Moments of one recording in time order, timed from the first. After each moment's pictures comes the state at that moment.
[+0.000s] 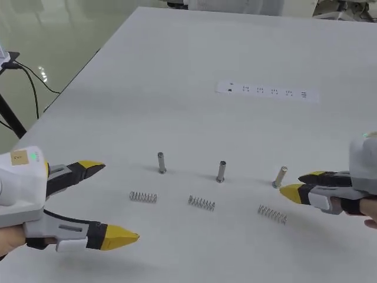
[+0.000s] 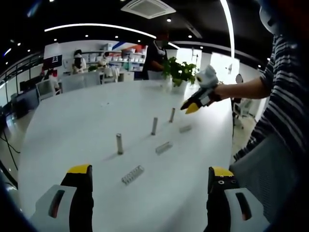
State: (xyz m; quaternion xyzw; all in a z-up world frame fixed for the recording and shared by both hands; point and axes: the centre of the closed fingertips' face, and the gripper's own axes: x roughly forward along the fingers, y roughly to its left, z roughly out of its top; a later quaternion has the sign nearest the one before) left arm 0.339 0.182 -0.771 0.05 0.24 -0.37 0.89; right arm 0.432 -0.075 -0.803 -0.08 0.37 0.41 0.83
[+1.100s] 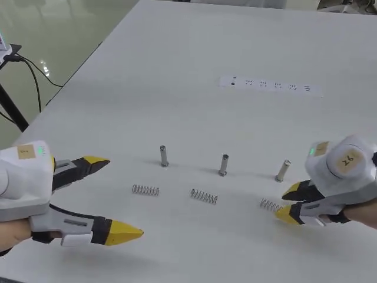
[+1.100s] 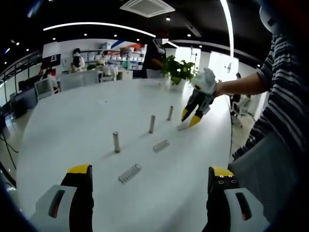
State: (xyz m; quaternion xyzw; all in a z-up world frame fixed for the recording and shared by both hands) left arm 0.336 0.177 -0.775 0.05 0.25 -0.38 0.89; right arm 0.398 -0.062 -0.847 -0.30 0.39 0.53 0.69
